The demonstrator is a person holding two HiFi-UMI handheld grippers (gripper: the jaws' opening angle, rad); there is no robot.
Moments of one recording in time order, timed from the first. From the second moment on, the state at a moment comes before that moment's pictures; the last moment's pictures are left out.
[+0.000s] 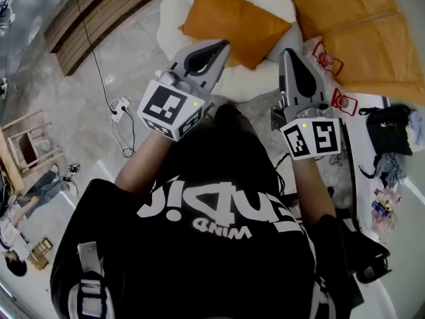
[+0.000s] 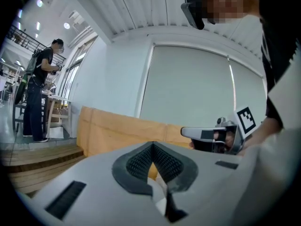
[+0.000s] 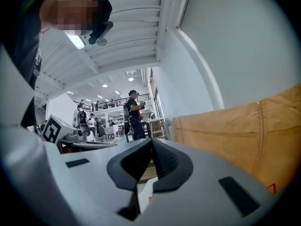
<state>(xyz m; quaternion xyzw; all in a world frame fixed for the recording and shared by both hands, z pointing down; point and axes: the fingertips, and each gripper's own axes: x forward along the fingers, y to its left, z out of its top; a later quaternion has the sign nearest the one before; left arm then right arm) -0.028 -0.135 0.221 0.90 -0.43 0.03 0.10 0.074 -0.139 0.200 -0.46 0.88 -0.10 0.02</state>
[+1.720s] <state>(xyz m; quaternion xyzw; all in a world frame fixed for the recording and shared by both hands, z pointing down) -0.050 -0.270 0.419 0.90 -0.38 0.14 0.13 0.069 -0.256 0.399 -0.52 0.84 -0.17 -0.05</state>
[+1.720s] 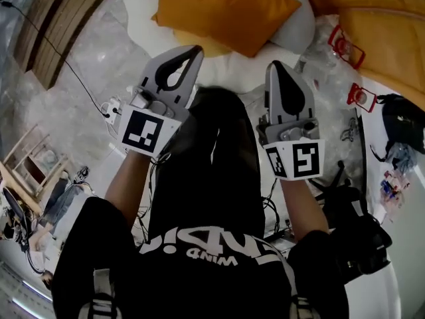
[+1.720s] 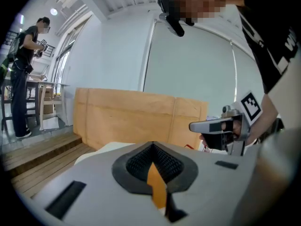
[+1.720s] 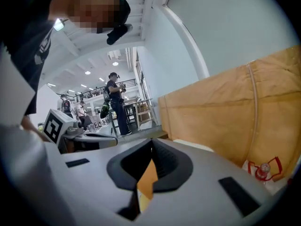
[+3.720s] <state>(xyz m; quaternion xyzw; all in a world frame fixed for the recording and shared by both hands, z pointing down) -0.205 -0.501 0.800 0.74 -0.51 0.25 0.36 0.149 -0.406 0.823 -0.58 0.67 -0.41 -0.21</state>
